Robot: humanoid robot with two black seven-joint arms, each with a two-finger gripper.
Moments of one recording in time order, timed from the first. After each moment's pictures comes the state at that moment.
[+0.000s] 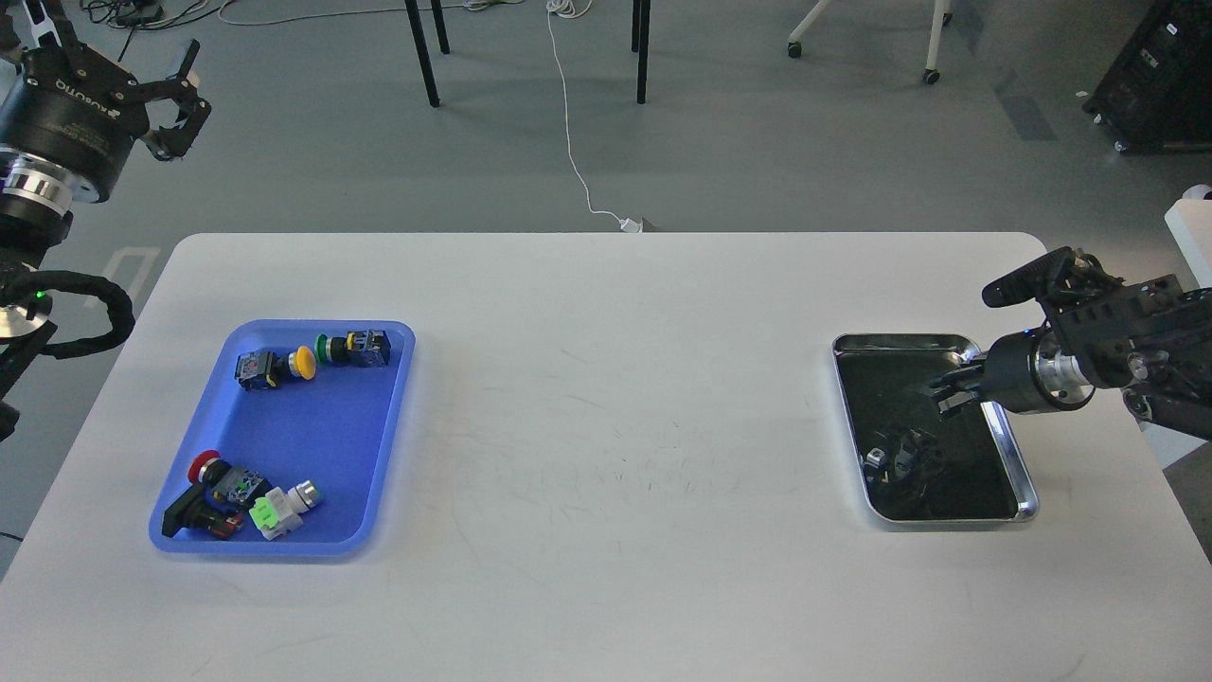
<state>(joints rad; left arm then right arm) -0.74 0.67 -0.84 -0.88 -0.10 -0.42 -0.36 1.32 -0.63 -0.68 0.97 -1.28 0.18 0.36</state>
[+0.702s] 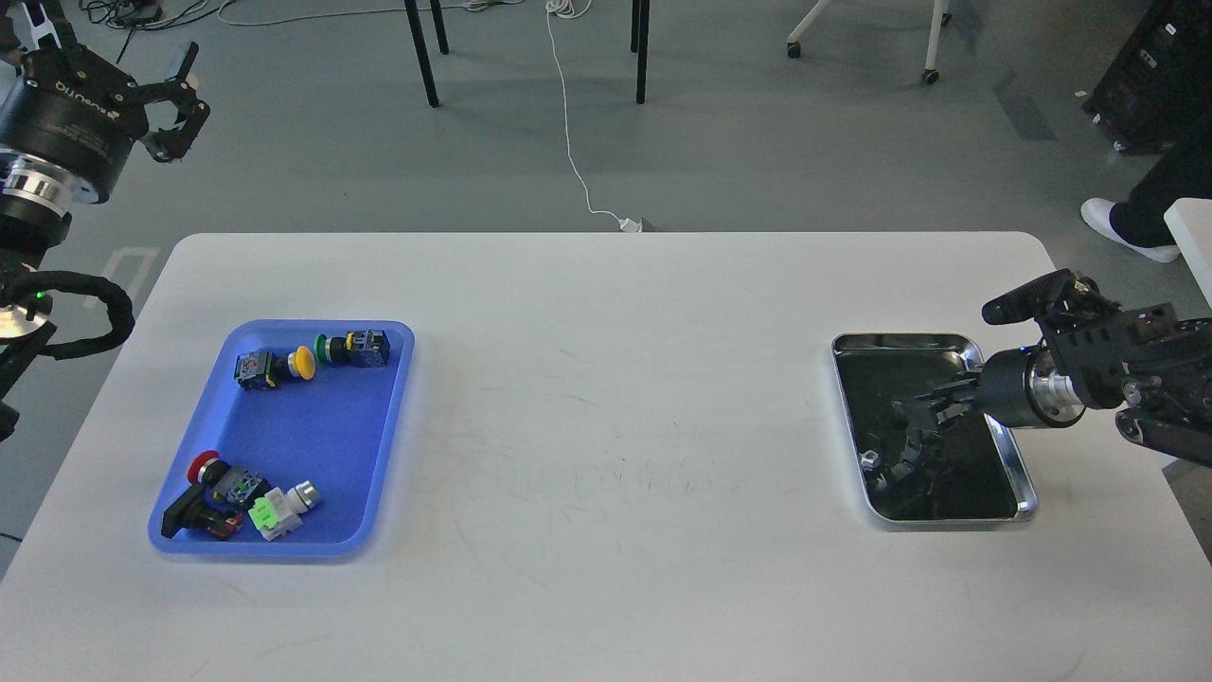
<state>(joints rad) -0.74 0.67 -0.83 -0.88 -0.10 -0.41 -0.36 1.25 -0.66 -0.54 0.95 -1.26 0.10 0.37</state>
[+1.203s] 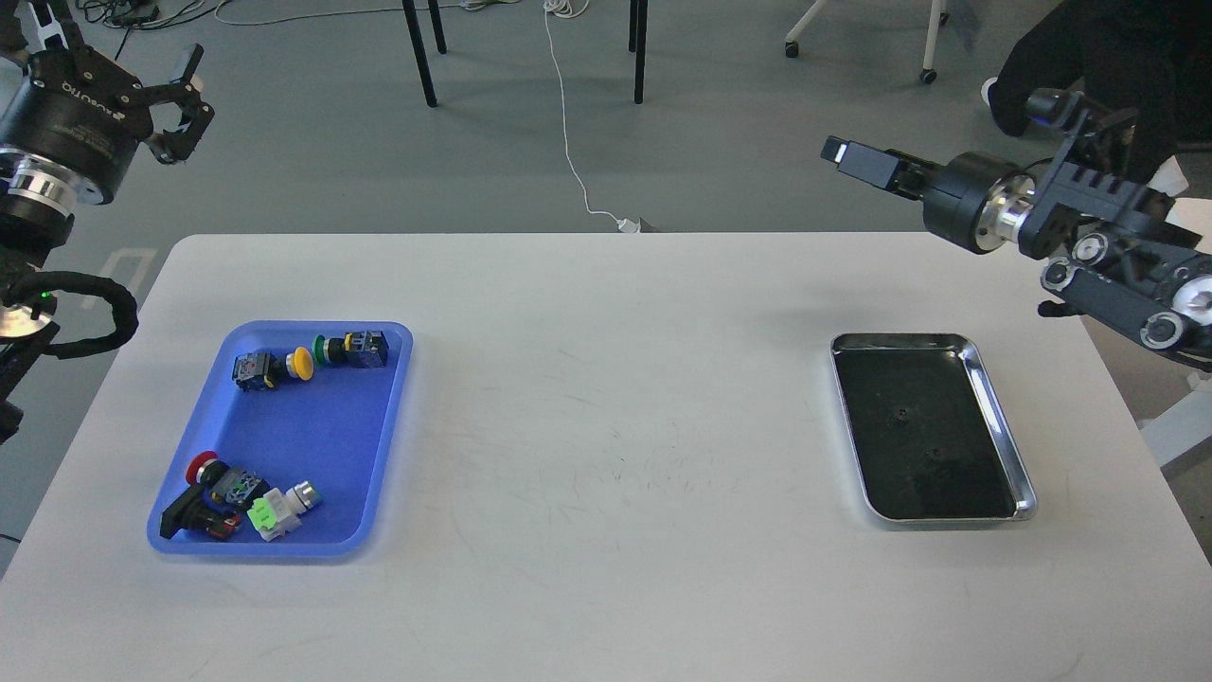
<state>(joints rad) -0.75 0.65 -0.82 -0.87 -0.08 -0.41 -0.35 1.15 -0.47 0.09 0.75 -0.95 -0.01 0.36</state>
